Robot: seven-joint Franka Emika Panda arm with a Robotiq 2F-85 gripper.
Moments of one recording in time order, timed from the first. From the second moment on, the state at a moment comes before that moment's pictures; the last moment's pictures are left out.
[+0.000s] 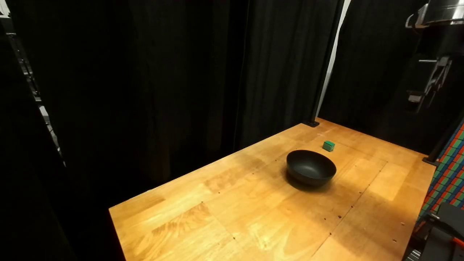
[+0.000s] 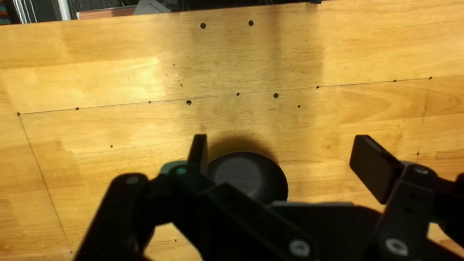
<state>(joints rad) -0.01 -0.57 0.00 -2.55 0.02 1.89 -0.02</state>
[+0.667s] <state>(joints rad) -0.04 -0.11 0.02 -2.31 0.03 2.25 0.41</state>
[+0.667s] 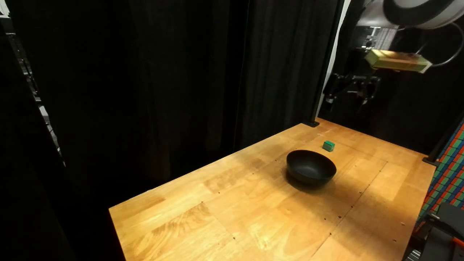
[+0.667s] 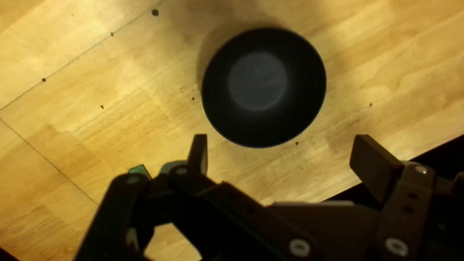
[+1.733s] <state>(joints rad) -0.23 0.71 -0.11 -1.49 -0.01 1.83 0.00</state>
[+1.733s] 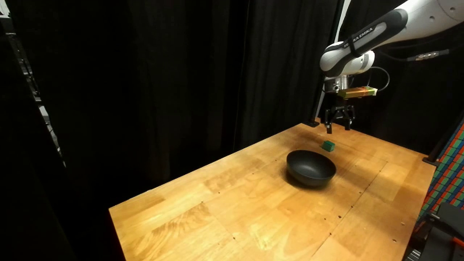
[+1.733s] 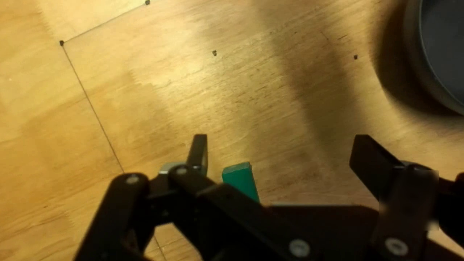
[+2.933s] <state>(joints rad) -0.30 1.21 -0.10 -0.83 0.00 1.50 -0.14</state>
